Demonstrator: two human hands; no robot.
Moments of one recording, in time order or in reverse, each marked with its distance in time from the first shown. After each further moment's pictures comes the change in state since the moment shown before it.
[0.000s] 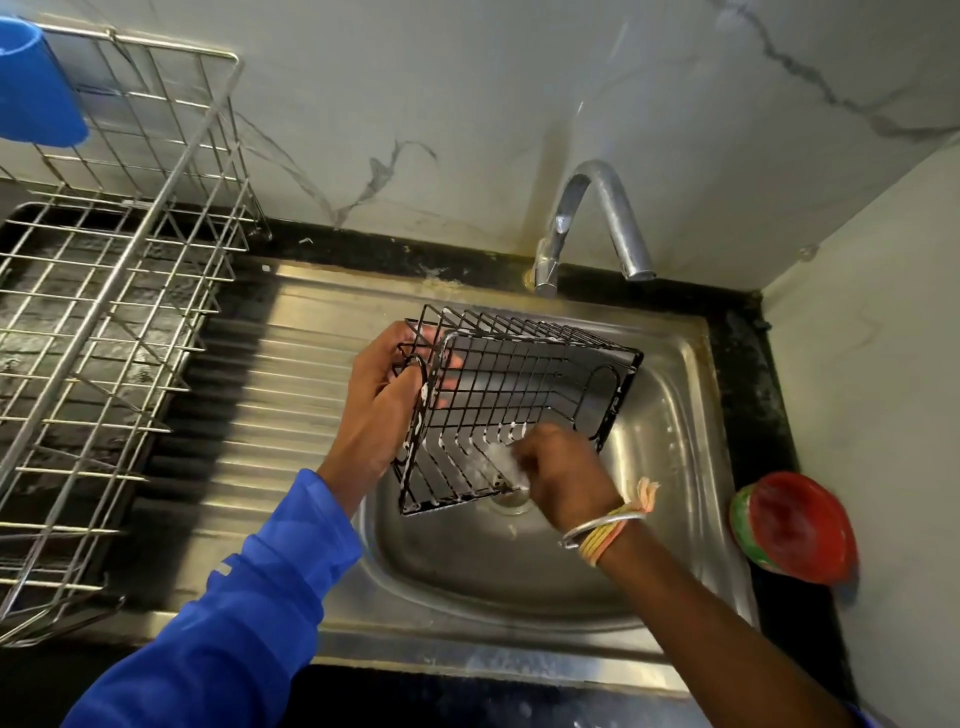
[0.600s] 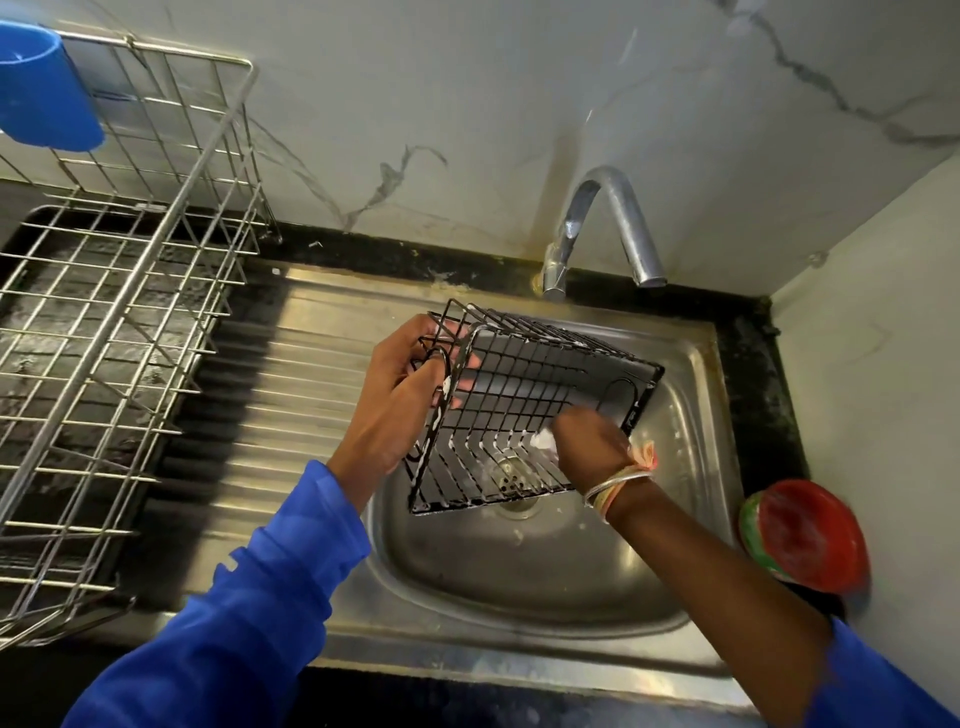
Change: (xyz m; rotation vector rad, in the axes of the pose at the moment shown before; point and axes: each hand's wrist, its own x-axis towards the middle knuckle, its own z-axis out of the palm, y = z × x) left_hand 0.003 0.020 0.004 0.027 -0.067 -0.033; right_hand 0.035 0.016 -0.013 -0.409 -0.054 0.104
